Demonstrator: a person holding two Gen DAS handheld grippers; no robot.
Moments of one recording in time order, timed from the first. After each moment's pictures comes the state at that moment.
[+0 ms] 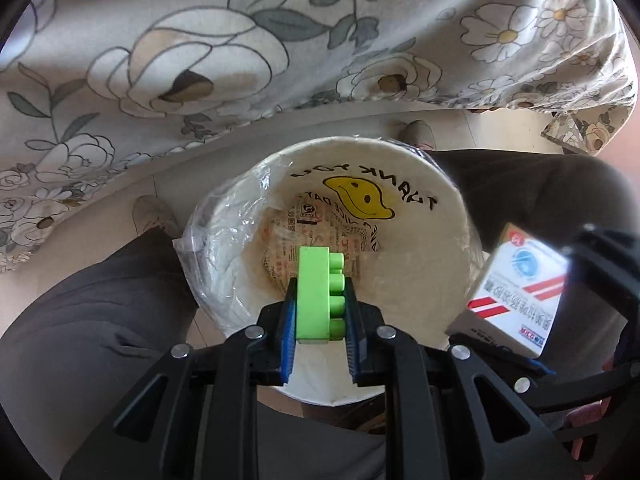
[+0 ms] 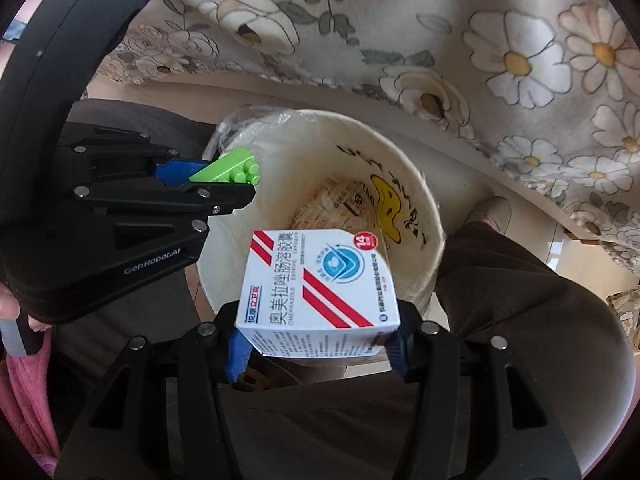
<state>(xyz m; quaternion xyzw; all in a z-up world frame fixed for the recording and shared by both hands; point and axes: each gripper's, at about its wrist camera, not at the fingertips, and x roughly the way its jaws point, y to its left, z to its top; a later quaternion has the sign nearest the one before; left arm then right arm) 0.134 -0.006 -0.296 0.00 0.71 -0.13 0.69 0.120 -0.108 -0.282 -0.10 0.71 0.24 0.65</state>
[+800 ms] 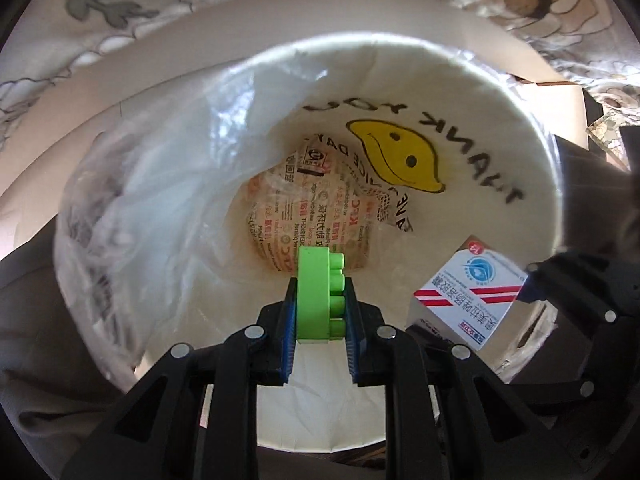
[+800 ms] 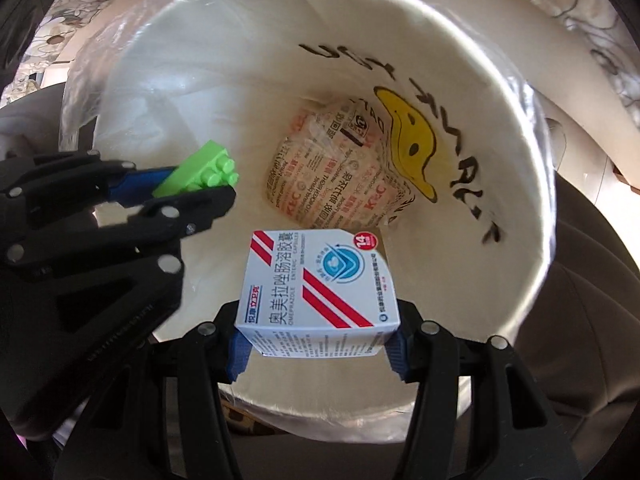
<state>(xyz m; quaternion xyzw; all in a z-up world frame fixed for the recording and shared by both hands) 0.148 -0.003 -0.412 -0.04 0.80 -0.10 0.59 0.147 -0.097 -0.413 -0.07 0.81 0.19 0.54</state>
